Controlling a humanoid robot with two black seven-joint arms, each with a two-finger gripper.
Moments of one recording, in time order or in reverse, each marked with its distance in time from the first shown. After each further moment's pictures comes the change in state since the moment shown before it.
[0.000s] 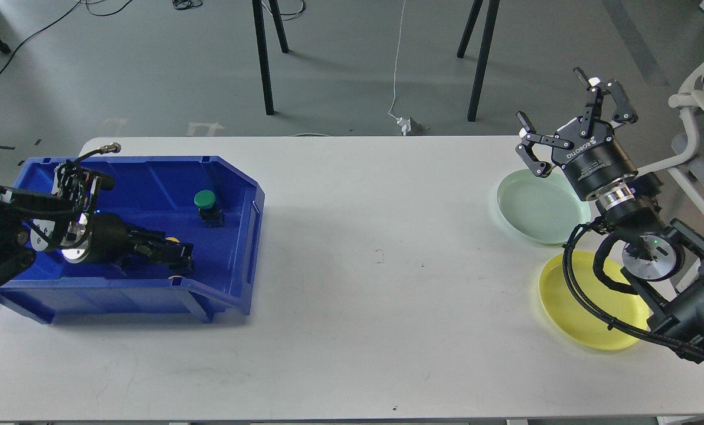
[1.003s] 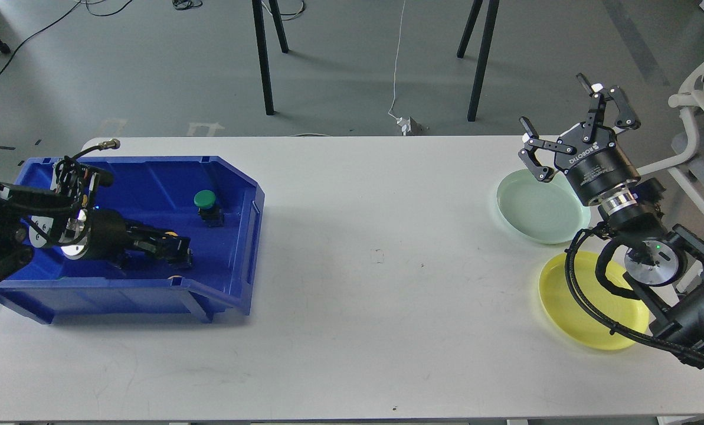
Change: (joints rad) left arm -0.029 0.019 -0.010 -0.020 -0.010 0.000 0.000; right arm -0.018 -0.004 0.012 0.005 0.000 0.000 0.000
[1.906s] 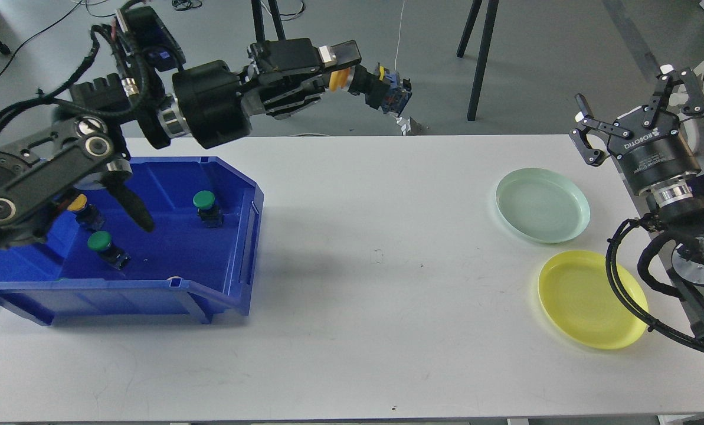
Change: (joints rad) left arm -0.063 -0.263 -0.365 -0.338 -0.817 -0.067 0.000; right arm -0.088 -0.109 0.133 0.139 0.004 0.000 0.002
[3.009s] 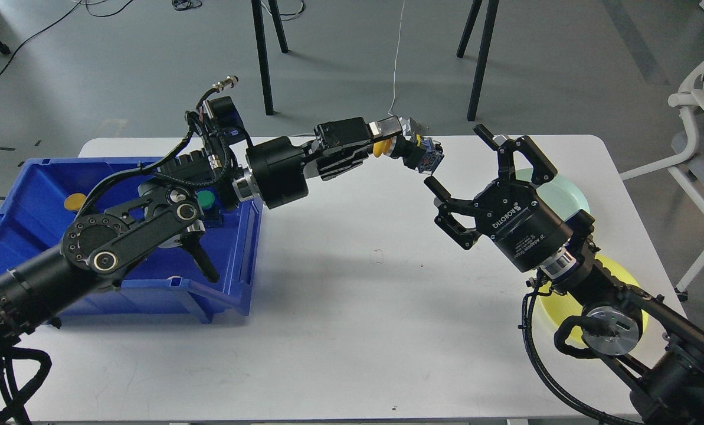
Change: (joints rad) left arm 0.139 -0.182 -0.005 0.099 0.125 0.102 0.000; right arm -0.129 0.122 -0.224 0.370 -0.272 -0.049 0.040
